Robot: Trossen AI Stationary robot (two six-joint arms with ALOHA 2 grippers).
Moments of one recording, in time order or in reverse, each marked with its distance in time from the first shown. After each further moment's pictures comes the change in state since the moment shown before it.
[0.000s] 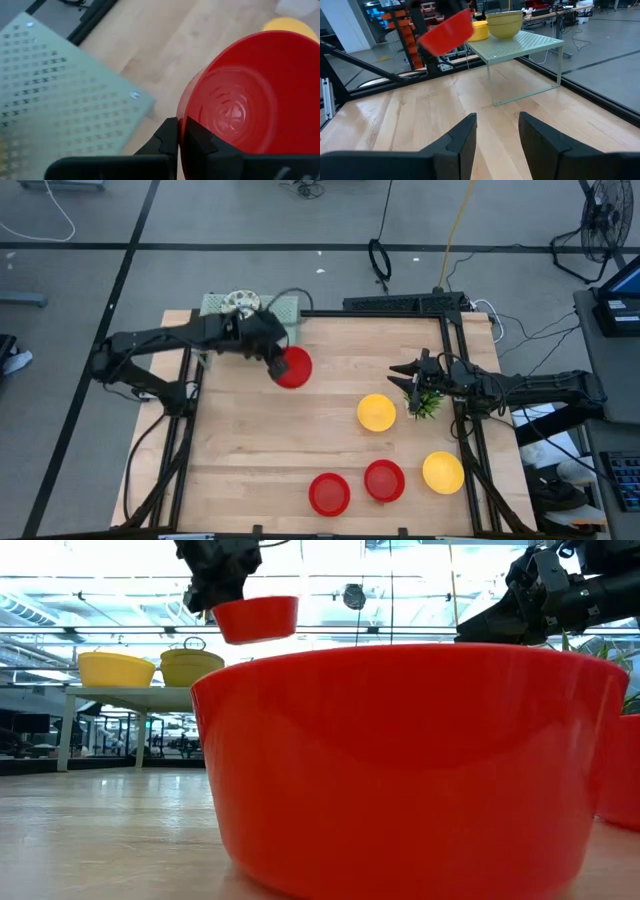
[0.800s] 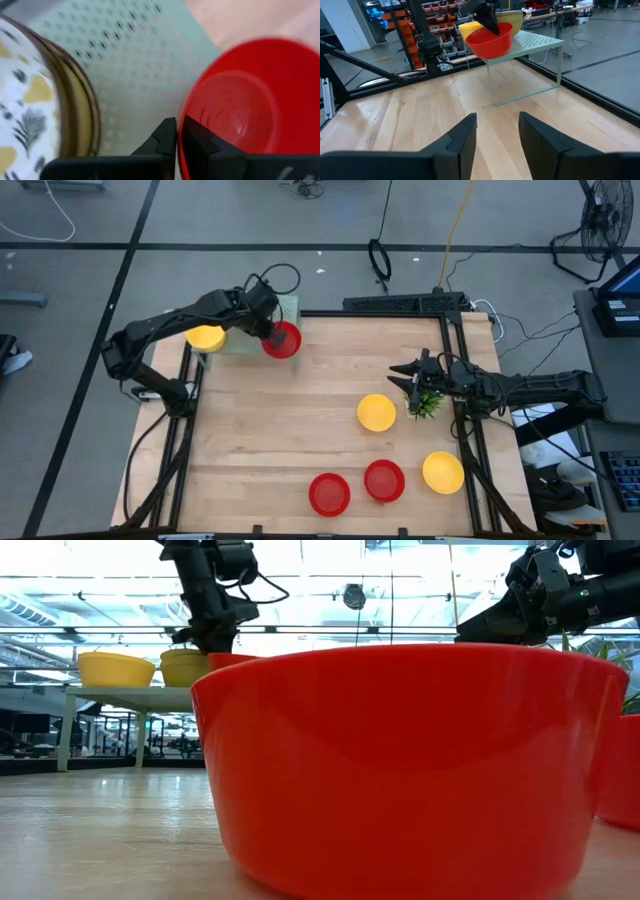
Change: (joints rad) left arm 0.294 0.108 0.001 -0.057 -0.020 -0.071; right arm 0.000 0.000 0.000 -0.001 0.000 0.000
